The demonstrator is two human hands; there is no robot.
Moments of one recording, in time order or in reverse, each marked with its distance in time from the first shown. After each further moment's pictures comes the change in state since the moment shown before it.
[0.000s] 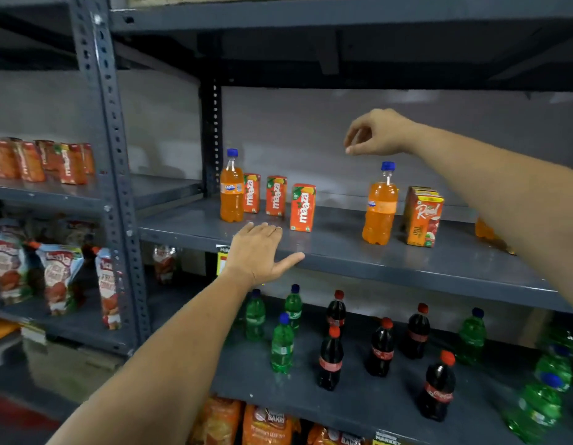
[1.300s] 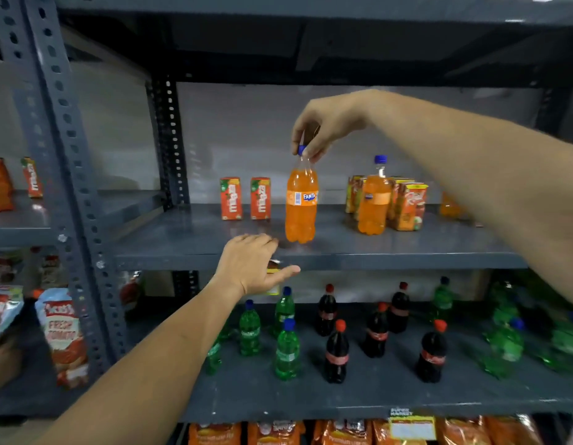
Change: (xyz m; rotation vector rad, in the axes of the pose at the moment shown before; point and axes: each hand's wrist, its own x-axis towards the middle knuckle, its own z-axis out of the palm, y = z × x) left_hand 0.004 -0.056 0.017 -0.127 0.043 0.271; right_hand 0.046 -0.105 -0.003 0.070 -0.357 0.090
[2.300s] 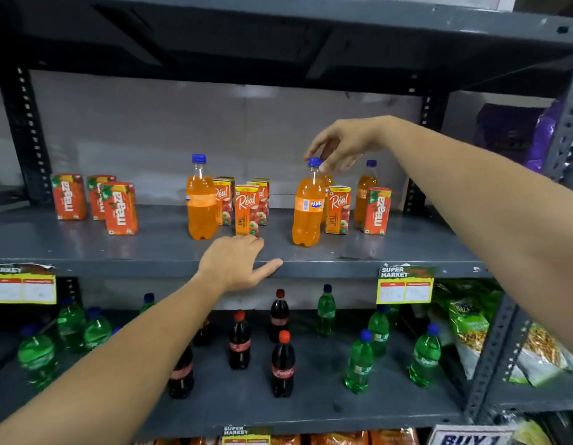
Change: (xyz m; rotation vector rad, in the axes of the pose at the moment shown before) left_hand 0.158 0.286 0.037 0.039 0.036 0.062; right_hand -0.203 0.329 -0.047 0.164 -0.023 0.141
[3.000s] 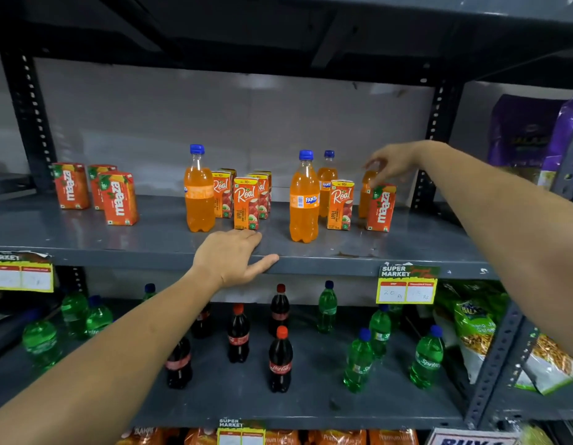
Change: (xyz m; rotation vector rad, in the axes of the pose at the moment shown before) left_hand -0.001 0.003 0.003 -0.002 0.017 -0.035; right_hand -0.008 0.107 0.005 -0.251 0.014 0.305
